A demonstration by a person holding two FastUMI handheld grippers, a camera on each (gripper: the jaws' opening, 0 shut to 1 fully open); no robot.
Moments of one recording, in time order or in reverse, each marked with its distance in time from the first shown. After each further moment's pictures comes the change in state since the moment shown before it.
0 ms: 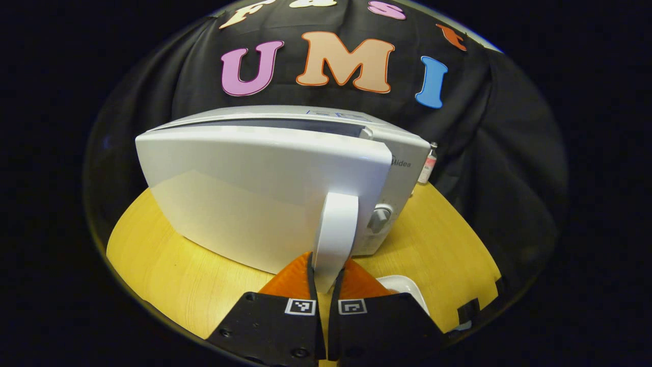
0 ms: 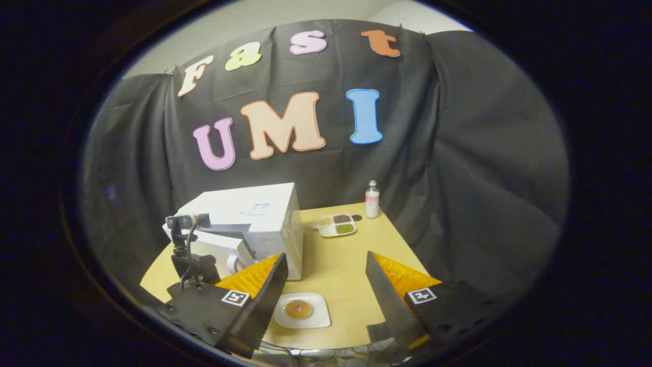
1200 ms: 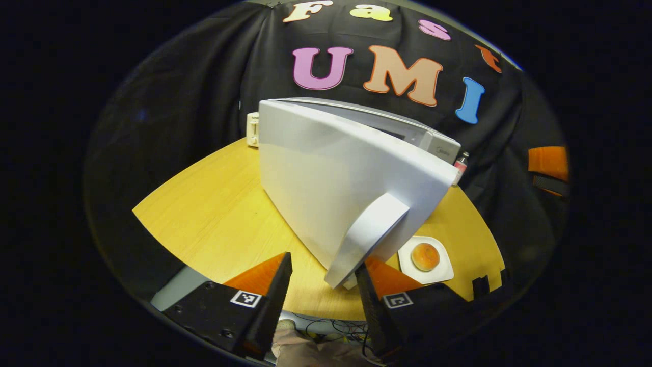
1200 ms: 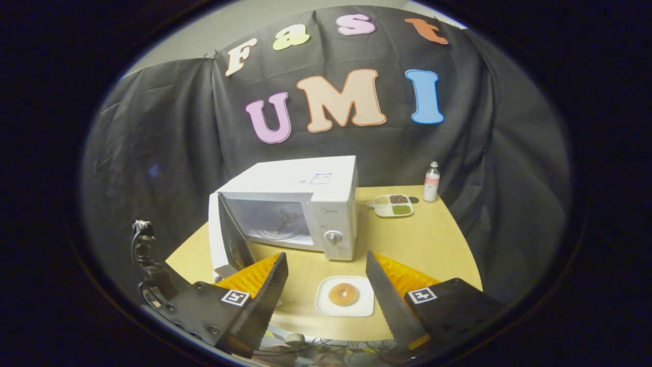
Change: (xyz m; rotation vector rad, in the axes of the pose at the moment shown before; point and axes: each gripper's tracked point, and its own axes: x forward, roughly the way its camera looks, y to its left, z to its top) left arm -0.138 0.109 -0.079 -0.186 -0.002 0.210; right arm 0.000 0.086 -0.050 -0.083 0.110 0.272
